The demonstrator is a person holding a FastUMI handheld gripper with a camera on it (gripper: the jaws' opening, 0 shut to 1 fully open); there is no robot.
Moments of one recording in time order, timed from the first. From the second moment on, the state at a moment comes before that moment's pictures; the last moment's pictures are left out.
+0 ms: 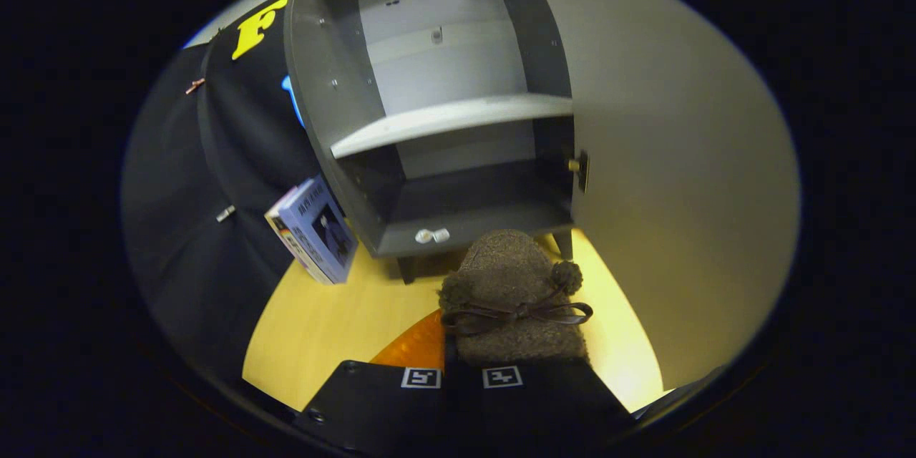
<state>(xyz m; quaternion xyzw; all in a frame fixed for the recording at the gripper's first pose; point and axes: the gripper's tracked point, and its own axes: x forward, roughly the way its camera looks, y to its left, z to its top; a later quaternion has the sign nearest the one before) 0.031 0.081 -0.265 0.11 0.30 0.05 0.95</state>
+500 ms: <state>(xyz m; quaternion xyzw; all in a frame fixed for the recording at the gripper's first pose) 0.136 0.105 -0.104 0.13 0.24 0.07 0.96</state>
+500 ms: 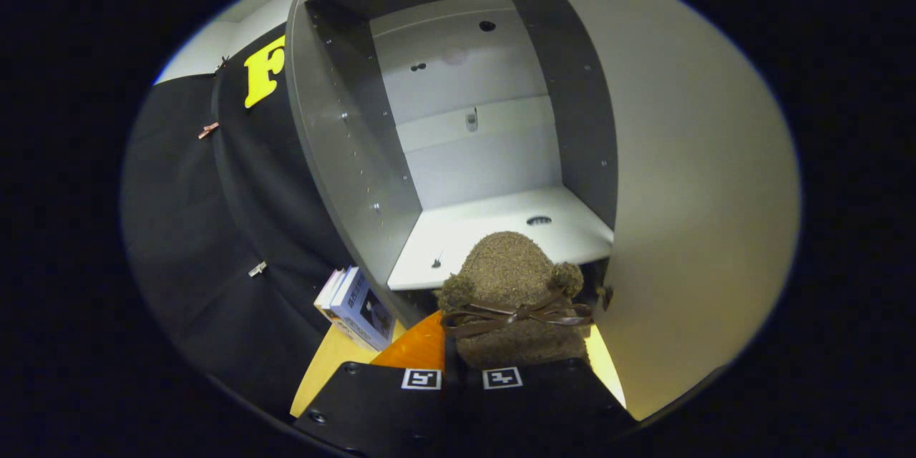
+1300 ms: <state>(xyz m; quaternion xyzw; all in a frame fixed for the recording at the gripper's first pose) 0.409 0.114 -0.146 0.09 0.25 0.01 0.96</state>
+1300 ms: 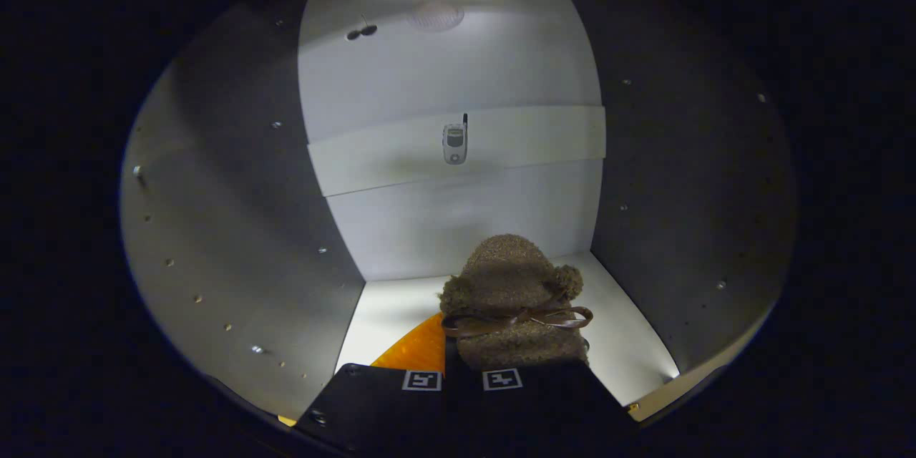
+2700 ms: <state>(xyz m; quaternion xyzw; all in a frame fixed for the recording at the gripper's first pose) 0.355 0.111 -0.135 0.11 0.28 0.03 0.95</state>
